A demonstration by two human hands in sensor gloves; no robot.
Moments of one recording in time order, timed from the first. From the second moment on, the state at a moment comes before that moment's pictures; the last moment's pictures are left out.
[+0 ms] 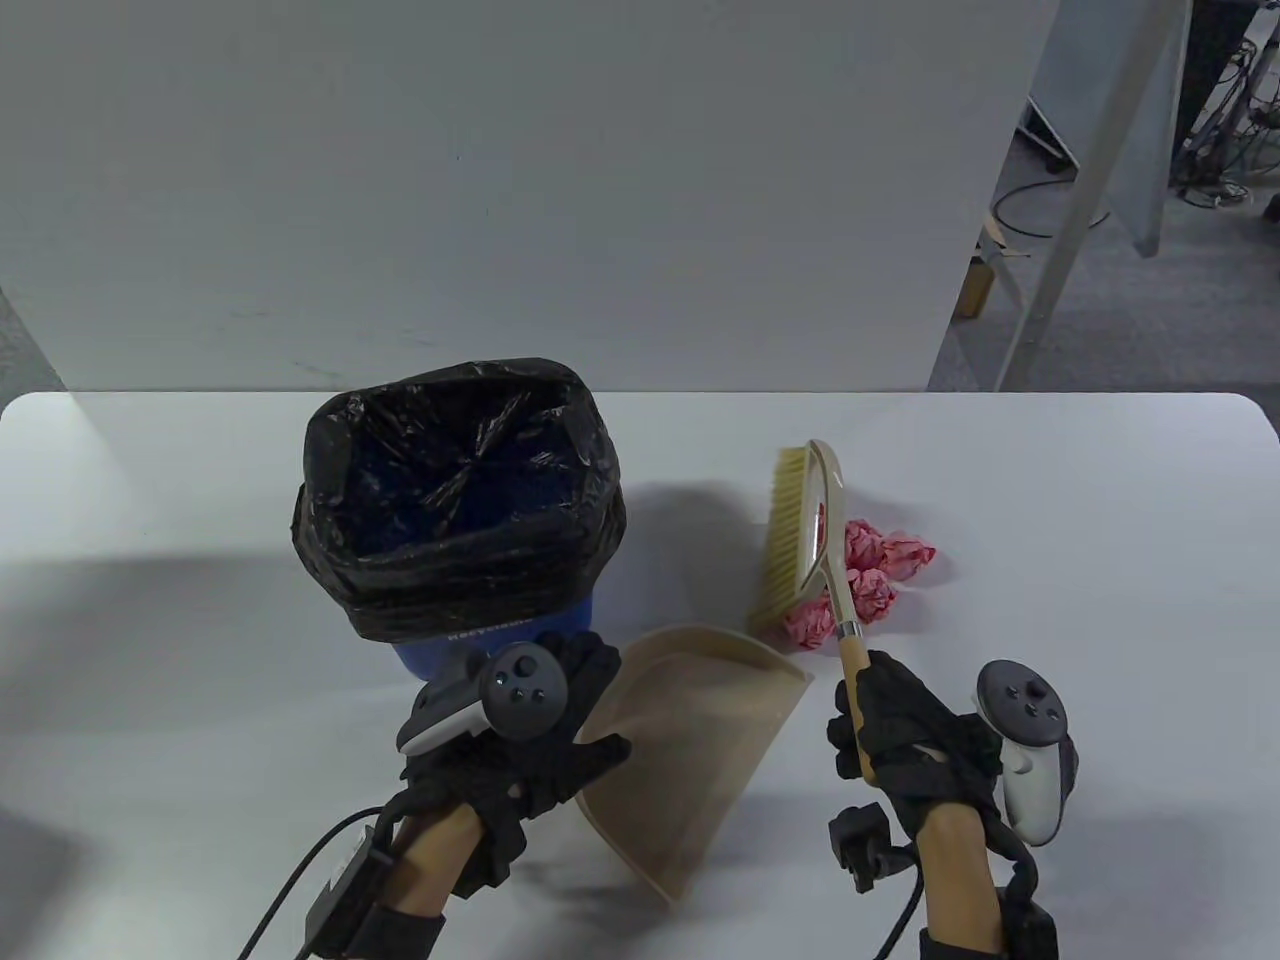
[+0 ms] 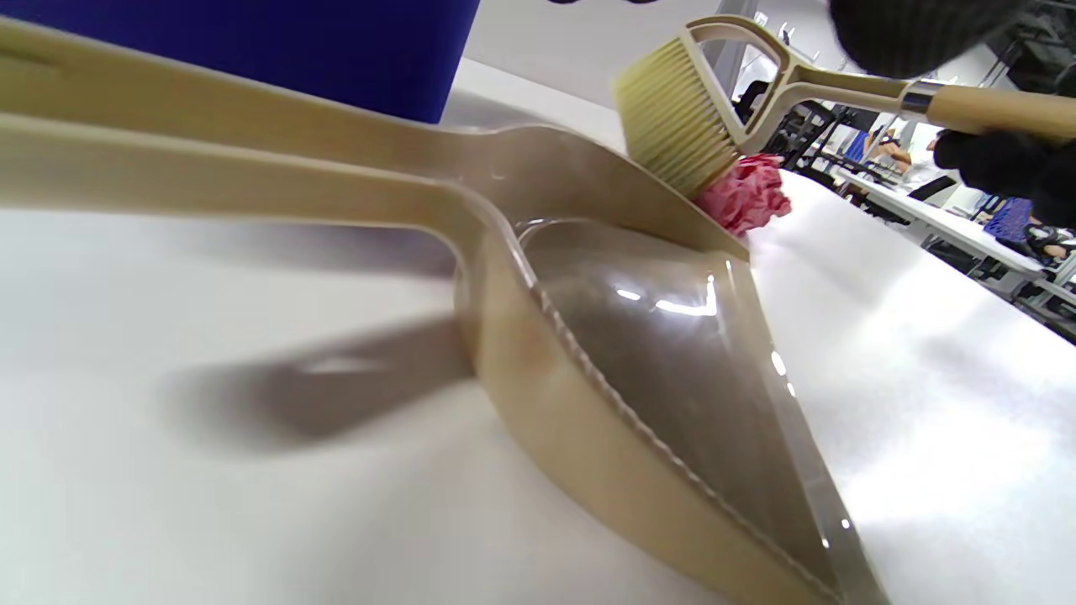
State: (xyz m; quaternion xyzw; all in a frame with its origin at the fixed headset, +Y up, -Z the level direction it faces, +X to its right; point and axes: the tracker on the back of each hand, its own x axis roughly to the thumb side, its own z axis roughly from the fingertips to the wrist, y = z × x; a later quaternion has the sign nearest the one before) left_hand -0.148 -0.676 -0.355 -0.17 -0.24 0.15 0.94; right_hand 0.219 -0.684 -0.324 -0.10 0.08 0.76 0.64
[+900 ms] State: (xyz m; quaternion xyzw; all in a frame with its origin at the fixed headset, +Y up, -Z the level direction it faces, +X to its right) left_hand -0.175 -0.682 -0.368 -0.23 -0.15 0.15 0.95; right_hand 0.205 -0.678 -0.321 -0.08 0.07 0.78 0.62
